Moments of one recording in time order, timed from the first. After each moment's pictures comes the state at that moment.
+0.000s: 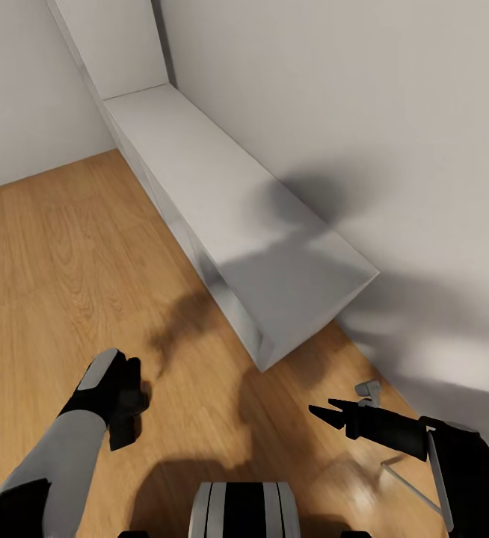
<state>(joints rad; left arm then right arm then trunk) -0.84 0.01 0.28 -0.69 1.40 -0.06 0.88 -0.27 -0.02 -0.35 -1.57 0.19 0.85 1.21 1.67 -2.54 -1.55</state>
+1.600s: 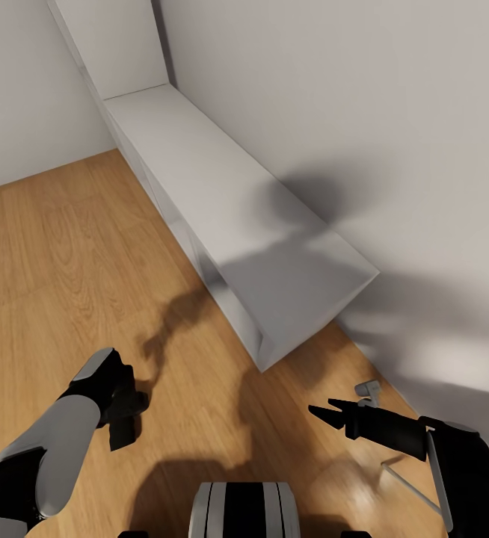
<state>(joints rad) -0.94 0.07 0.28 -0.46 1.50 -0.21 0.87 -0.27 -0.02 -0.35 -1.57 0.19 0.85 1.21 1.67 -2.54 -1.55</state>
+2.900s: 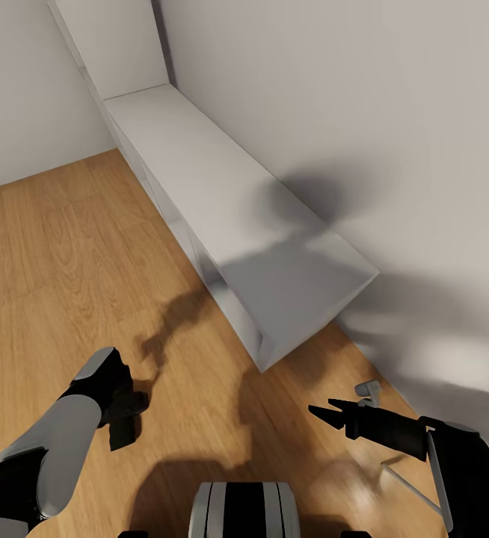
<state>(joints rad) -0.94 0.06 0.28 -0.47 1.50 -0.30 0.87 -0.27 -0.02 -0.35 -1.57 0.19 0.85 1.21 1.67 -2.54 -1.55</state>
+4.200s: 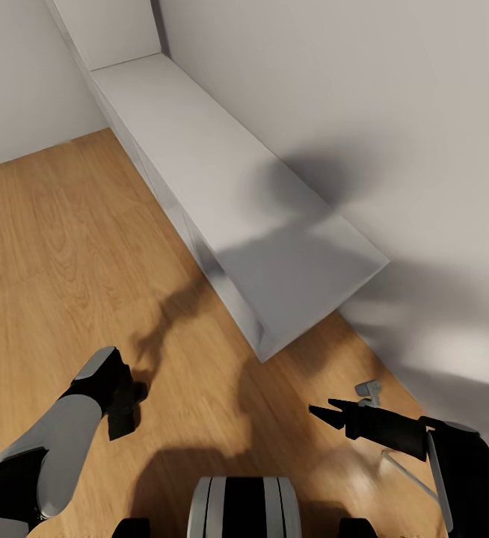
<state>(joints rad) -0.94 0.06 0.28 -0.47 1.50 -0.30 0.87 -0.27 -0.02 -0.35 -1.57 0.19 0.85 1.21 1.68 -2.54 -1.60</state>
